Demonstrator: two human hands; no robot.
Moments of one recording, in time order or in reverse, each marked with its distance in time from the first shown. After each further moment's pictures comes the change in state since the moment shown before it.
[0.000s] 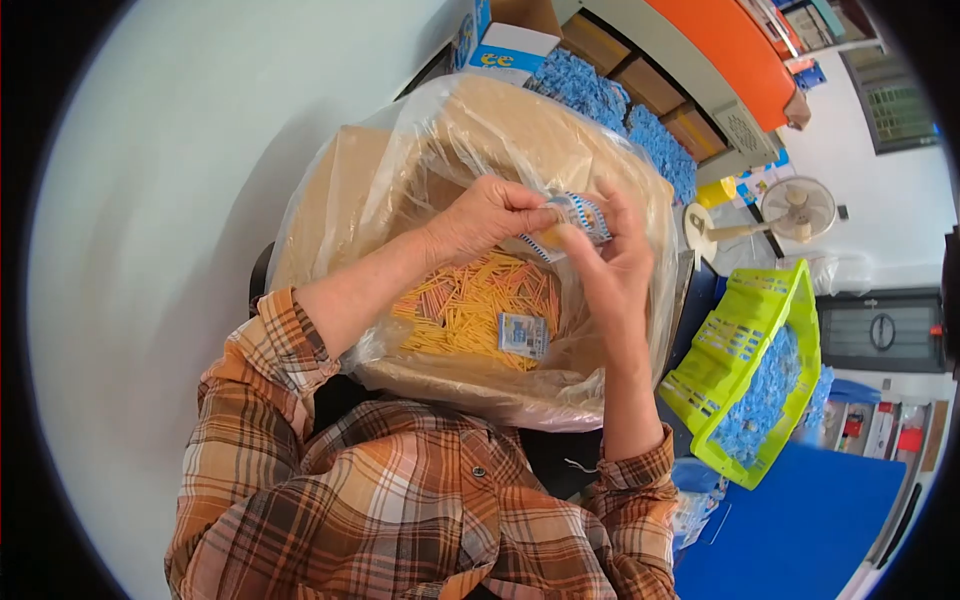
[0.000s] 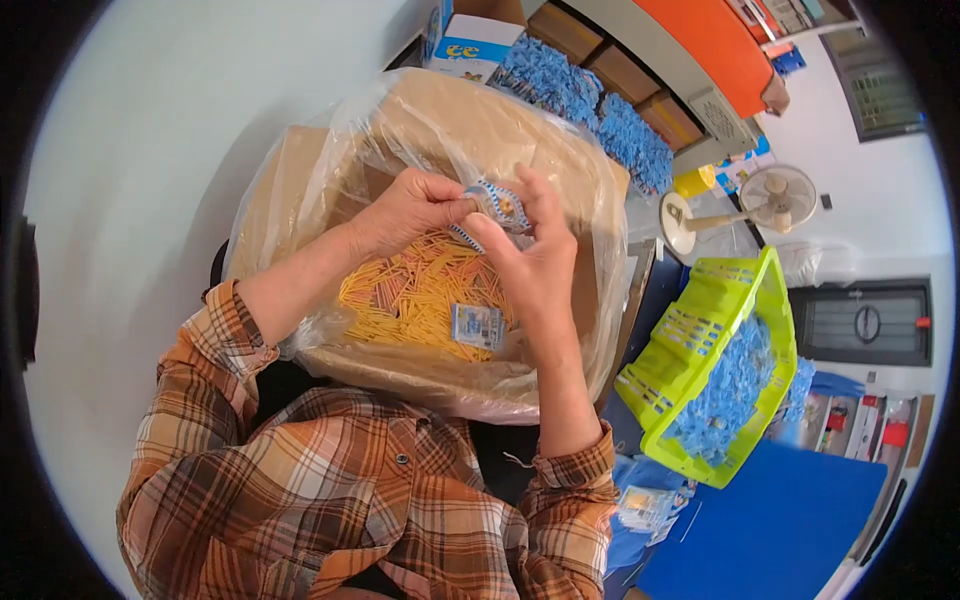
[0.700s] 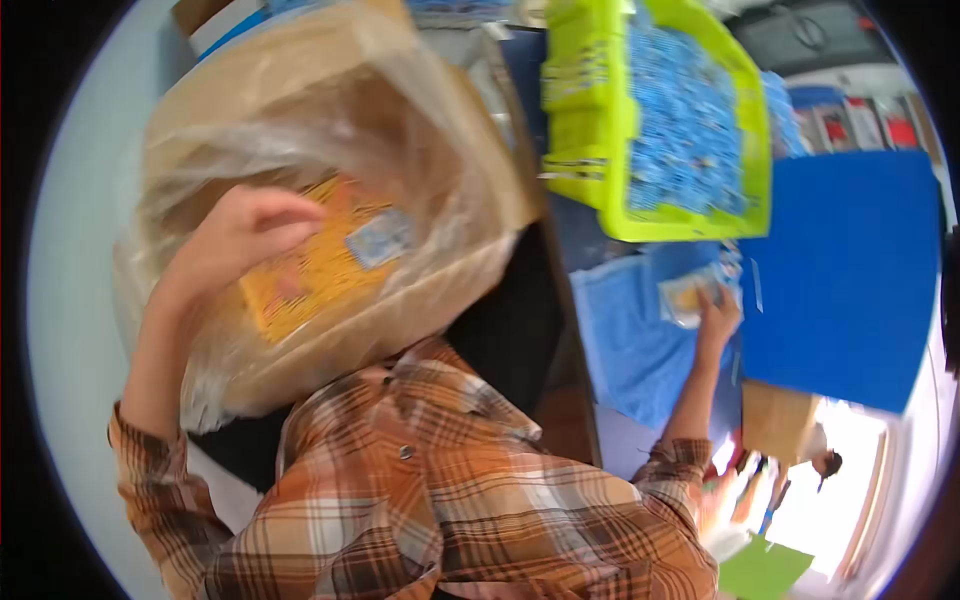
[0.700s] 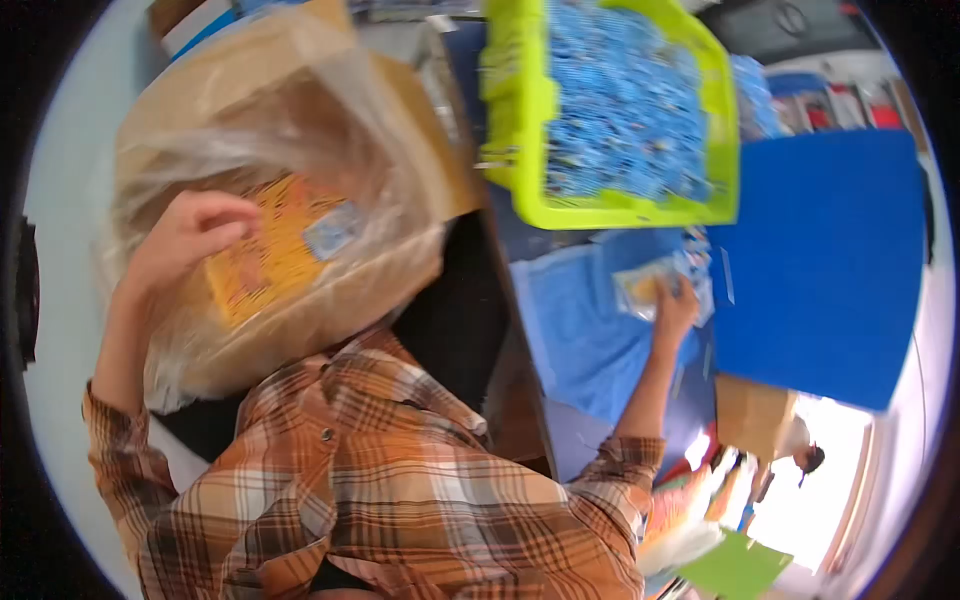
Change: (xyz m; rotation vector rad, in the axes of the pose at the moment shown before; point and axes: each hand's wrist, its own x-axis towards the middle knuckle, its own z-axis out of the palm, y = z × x) left_hand -0.011 0.036 0.013 0.560 -0.504 -0.434; right_hand -0.404 0.078 -0.297 -1.087 0.914 0.659
